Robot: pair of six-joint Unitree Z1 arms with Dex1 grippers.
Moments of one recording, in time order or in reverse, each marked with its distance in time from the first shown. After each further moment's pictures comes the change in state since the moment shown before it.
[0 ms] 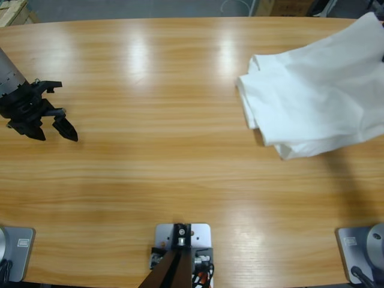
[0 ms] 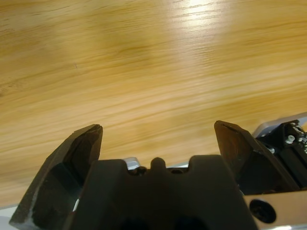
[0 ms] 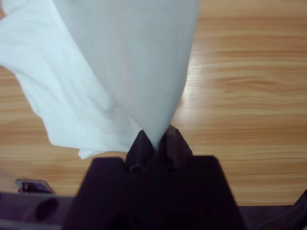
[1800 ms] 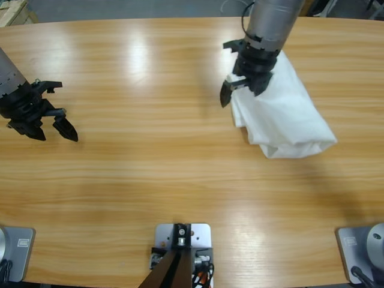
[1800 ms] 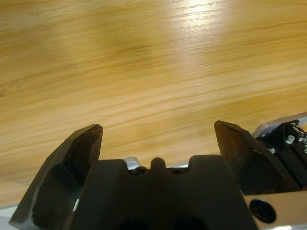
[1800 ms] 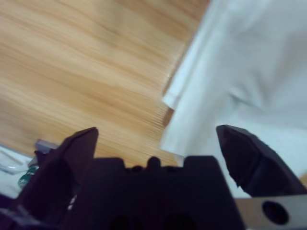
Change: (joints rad) arm 0 -0.001 0.000 0.000 0.000 0.000 0.000; arm 1 0.692 0.292 -0.205 0.038 0.068 0.213
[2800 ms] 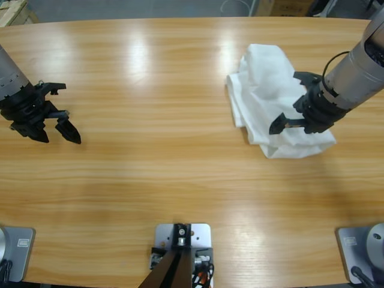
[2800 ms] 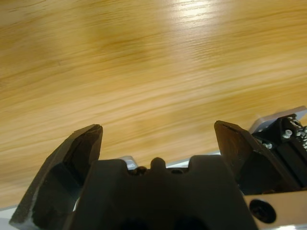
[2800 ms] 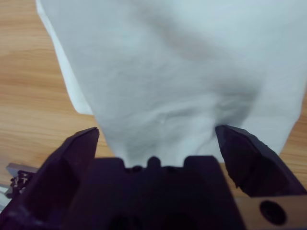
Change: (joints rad) arm 0 -0.023 0.000 0.000 0.004 -0.024 0.000; arm 1 -0.091 -0.414 0.868 -0.570 -0.015 0.259
